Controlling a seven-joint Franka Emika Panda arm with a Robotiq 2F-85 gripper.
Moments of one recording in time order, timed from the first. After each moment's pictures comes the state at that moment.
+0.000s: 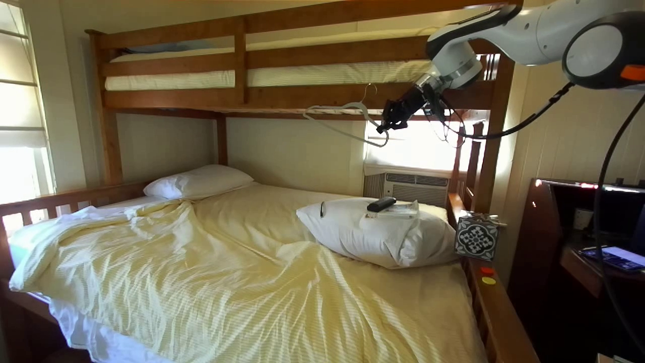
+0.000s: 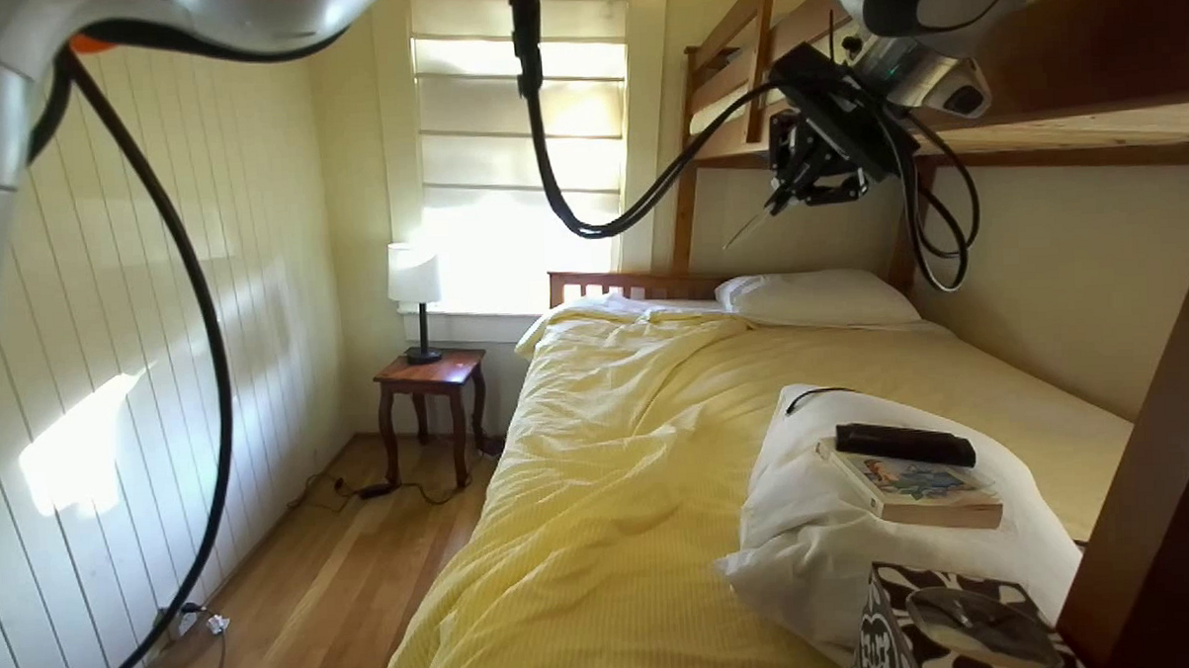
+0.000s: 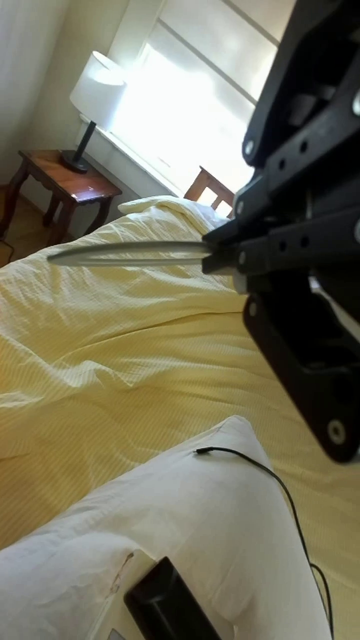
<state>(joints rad) -0.36 0.33 -0.18 -1.30 0.82 1.79 -0.34</state>
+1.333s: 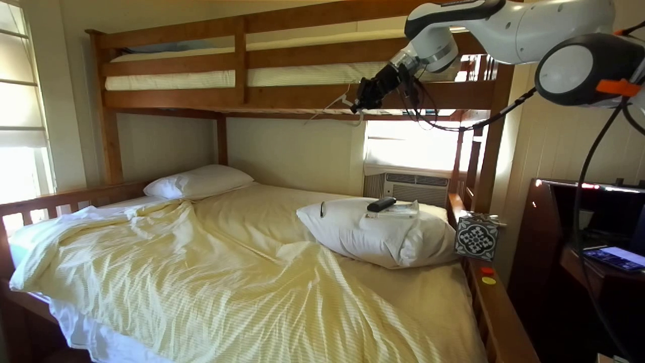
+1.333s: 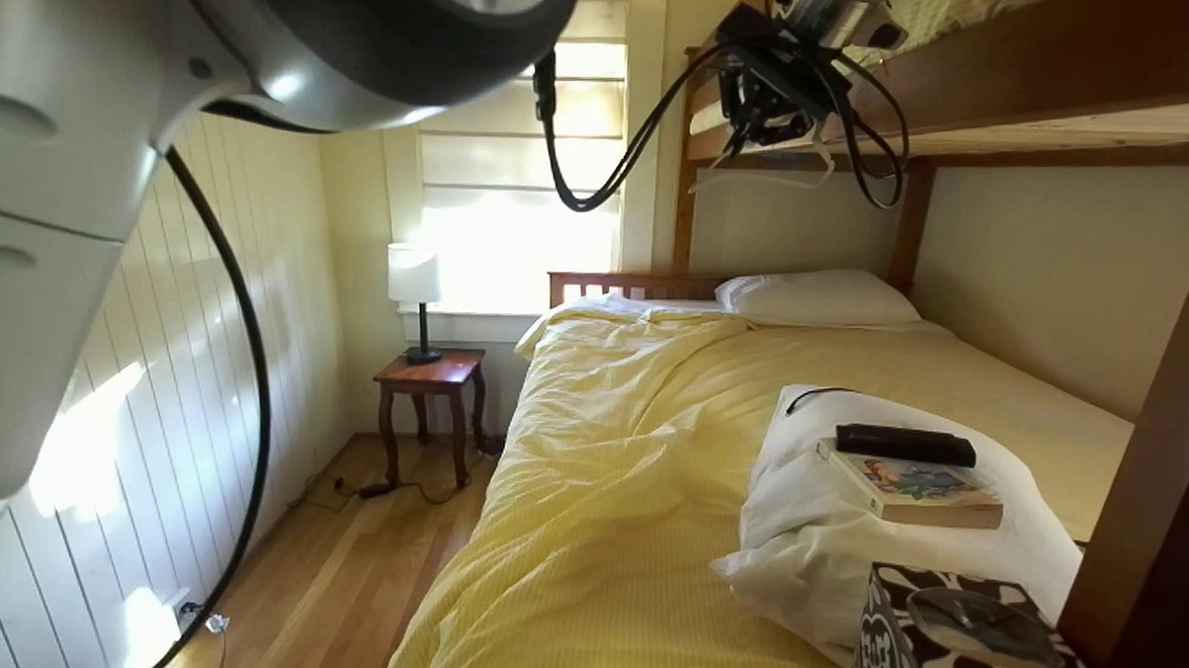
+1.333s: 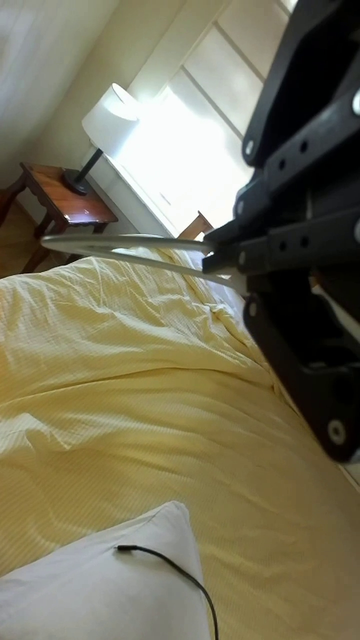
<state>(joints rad) -0.31 0.46 -0.10 -0.98 0.77 1.80 -0.29</state>
